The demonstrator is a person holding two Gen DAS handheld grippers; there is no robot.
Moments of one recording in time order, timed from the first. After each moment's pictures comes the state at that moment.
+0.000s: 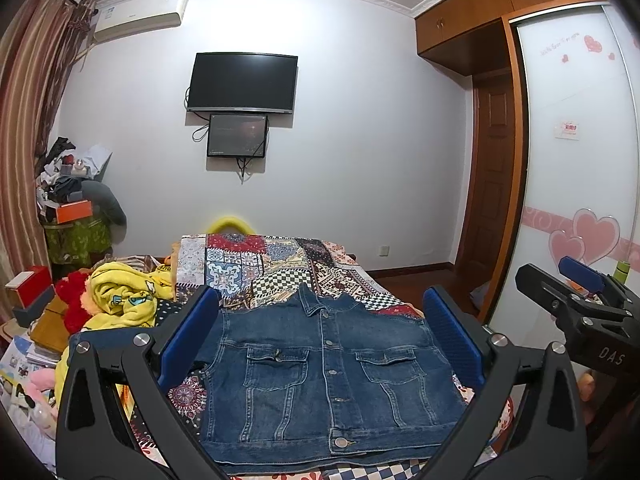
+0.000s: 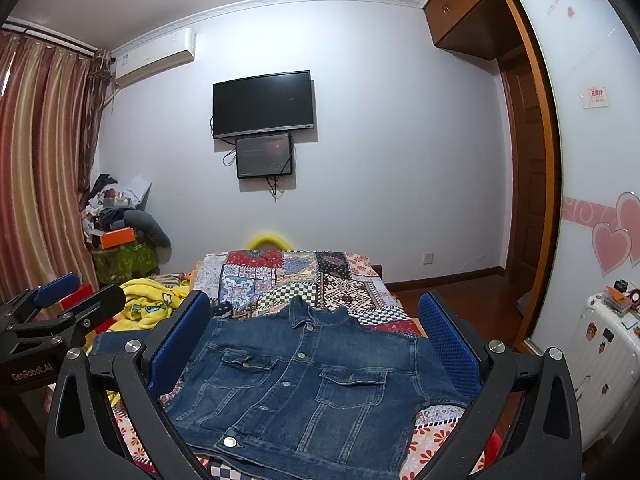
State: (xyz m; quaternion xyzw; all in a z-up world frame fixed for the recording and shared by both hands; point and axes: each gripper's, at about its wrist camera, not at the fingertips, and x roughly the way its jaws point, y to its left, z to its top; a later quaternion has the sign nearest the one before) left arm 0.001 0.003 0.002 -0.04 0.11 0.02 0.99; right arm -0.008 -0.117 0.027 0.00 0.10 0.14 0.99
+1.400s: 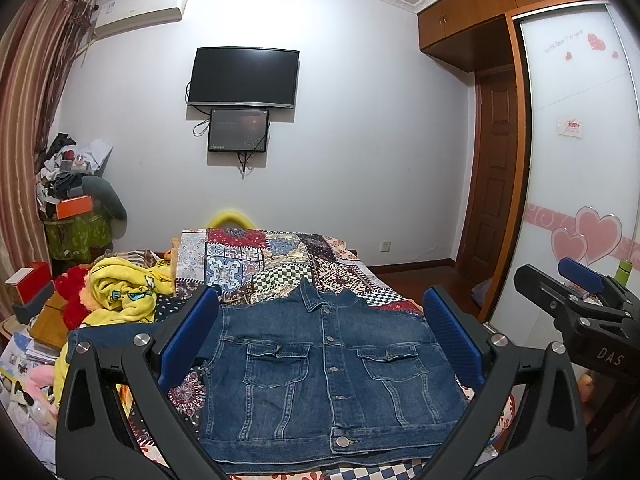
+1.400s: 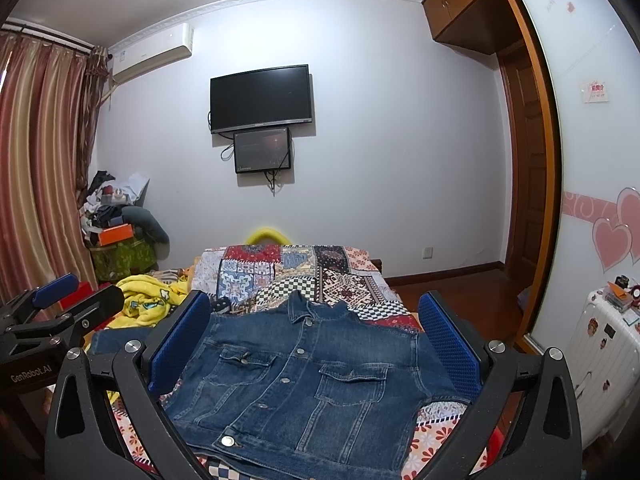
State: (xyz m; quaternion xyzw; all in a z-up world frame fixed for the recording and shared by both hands) left arm 0.008 0.005 -0.004 -0.04 0.12 0.02 0.99; right arm 0.000 -0.116 0.023 0.00 0.11 0.14 0.98
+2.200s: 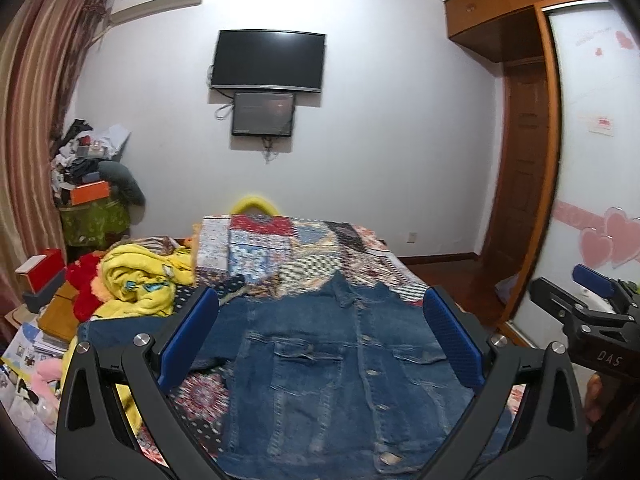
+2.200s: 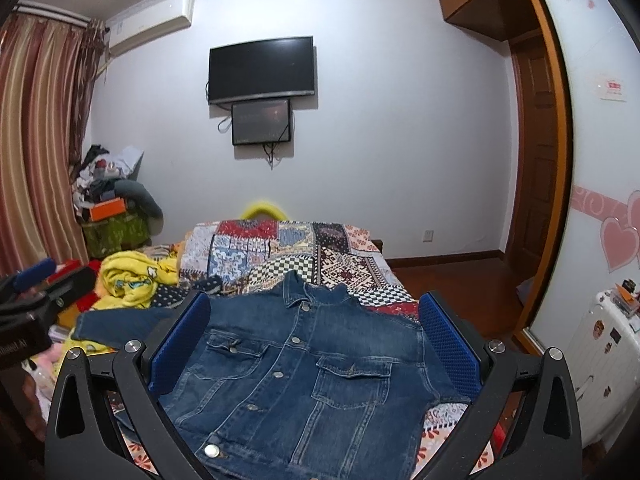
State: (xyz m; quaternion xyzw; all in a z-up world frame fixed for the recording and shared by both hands) left arm 0.058 0.058 -0.023 -0.05 0.14 0.07 0.99; right arm 0.050 -0.098 0.006 -0.03 0.16 0.14 0.98
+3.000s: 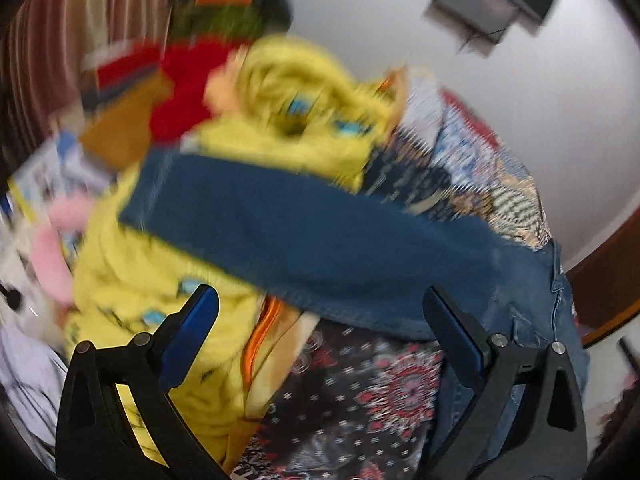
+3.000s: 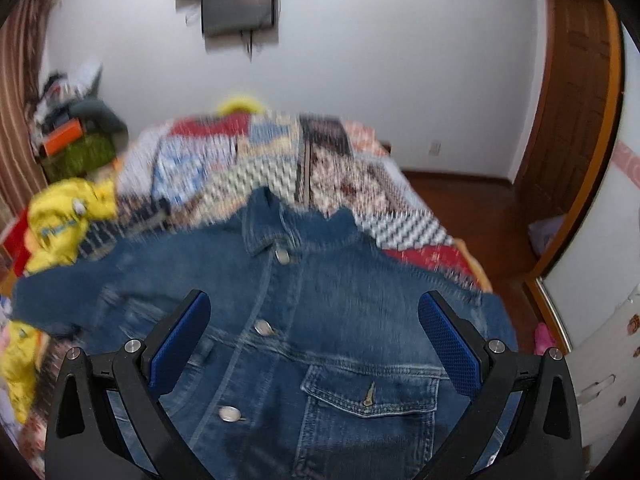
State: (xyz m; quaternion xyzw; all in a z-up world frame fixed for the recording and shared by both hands) left arm 0.148 0.400 -0.241 -0.32 0.37 0.22 0.84; right arm 0.237 -0.056 -0.100 -0.08 0.35 0.11 0.93
